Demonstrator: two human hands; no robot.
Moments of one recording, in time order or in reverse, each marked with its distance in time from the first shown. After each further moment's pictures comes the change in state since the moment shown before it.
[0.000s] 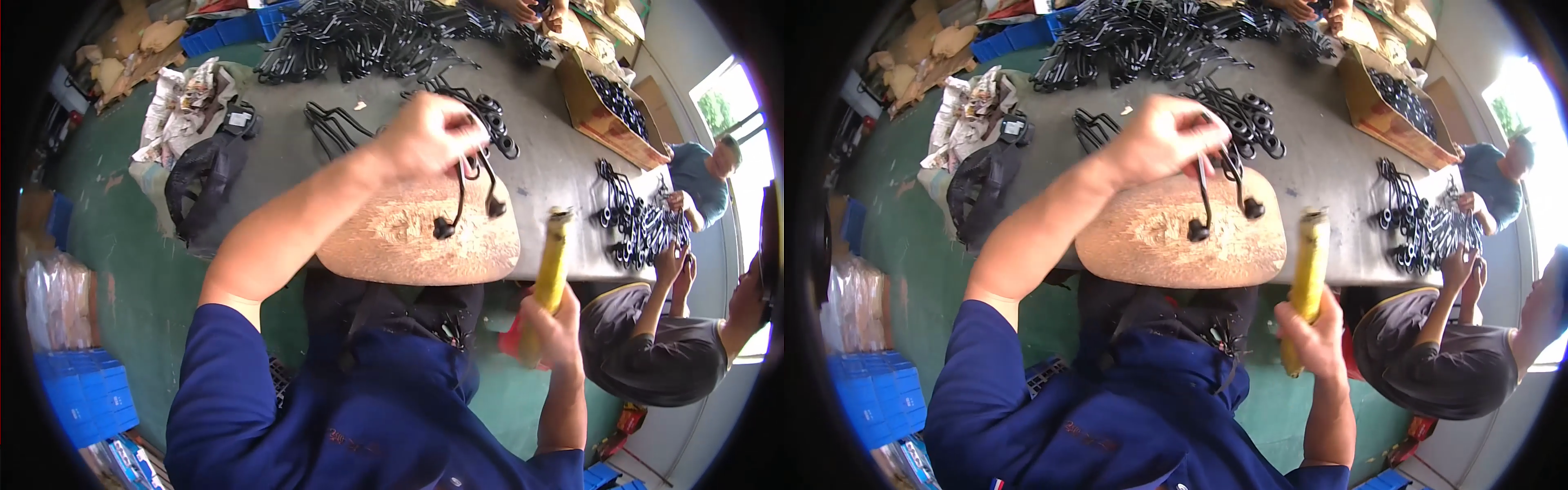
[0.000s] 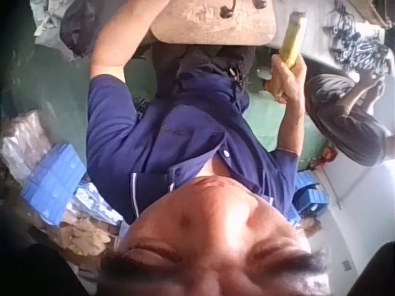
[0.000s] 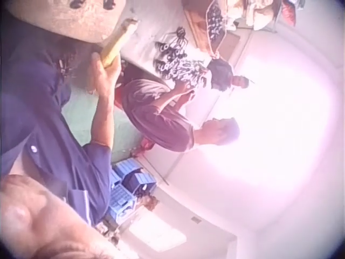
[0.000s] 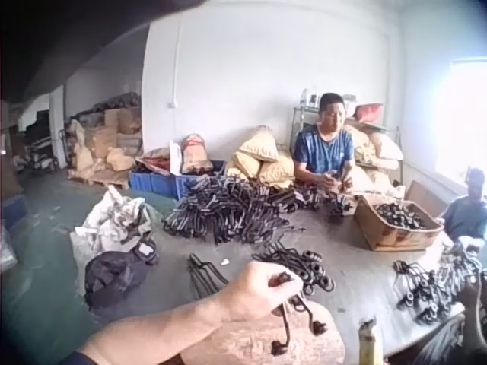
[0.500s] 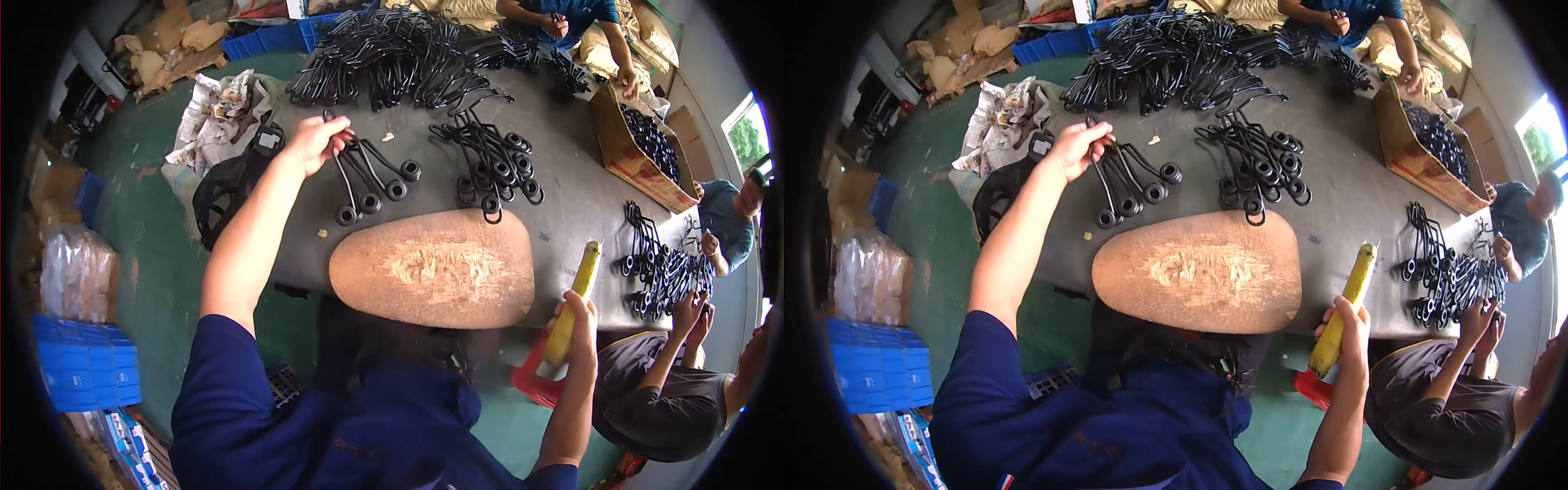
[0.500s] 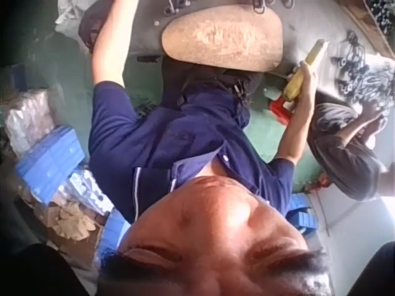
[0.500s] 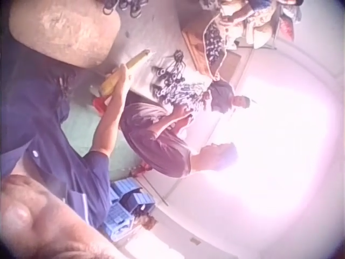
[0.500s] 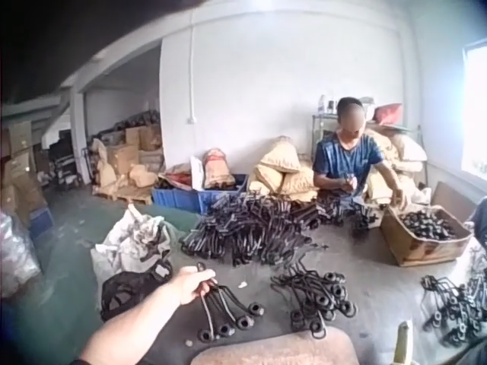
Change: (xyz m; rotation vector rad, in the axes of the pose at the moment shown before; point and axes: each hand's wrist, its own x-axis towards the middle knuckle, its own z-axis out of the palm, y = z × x) left_hand -0.018 -0.115 -0.190 -0.268 0.518 -0.433; right_hand 0.105 0.043 -0.055 0.242 0.169 0.243
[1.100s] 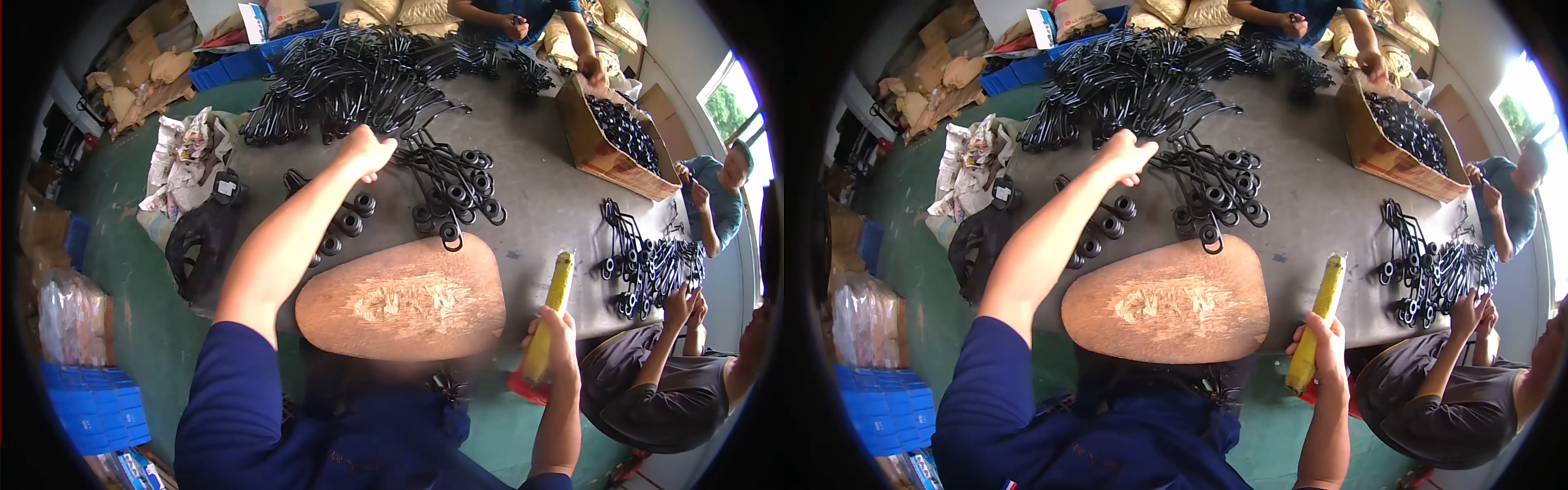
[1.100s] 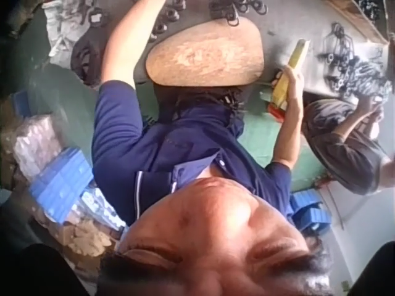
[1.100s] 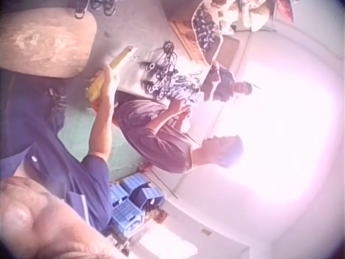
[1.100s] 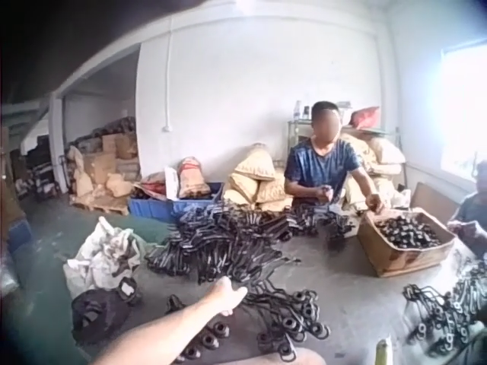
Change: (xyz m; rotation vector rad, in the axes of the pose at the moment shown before) left_hand 0.052 0.032 0.176 0.912 0.068 -0.080; right_hand 0.002 -0.008 -0.001 0.050 -0.017 0.067
